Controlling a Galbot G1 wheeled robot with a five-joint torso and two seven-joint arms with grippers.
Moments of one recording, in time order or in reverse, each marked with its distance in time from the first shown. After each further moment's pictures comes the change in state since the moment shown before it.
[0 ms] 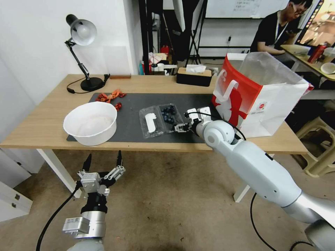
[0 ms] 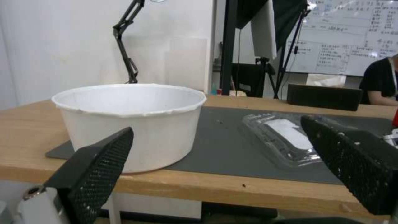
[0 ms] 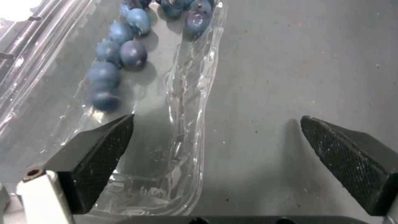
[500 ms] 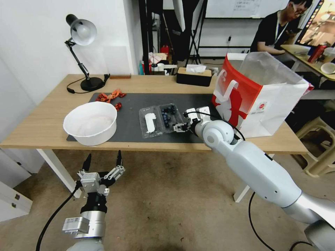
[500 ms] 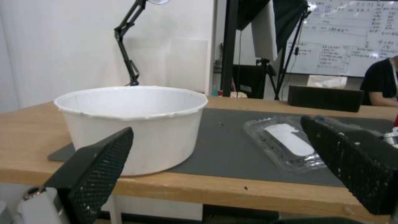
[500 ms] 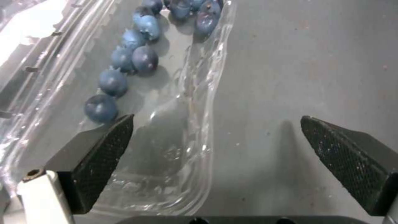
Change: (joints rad) left arm 0.000 0.002 -0.004 -0.003 0.000 -0.003 -0.002; right arm 0.001 0.005 -0.004 0.024 0.047 0.000 0.043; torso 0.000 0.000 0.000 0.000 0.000
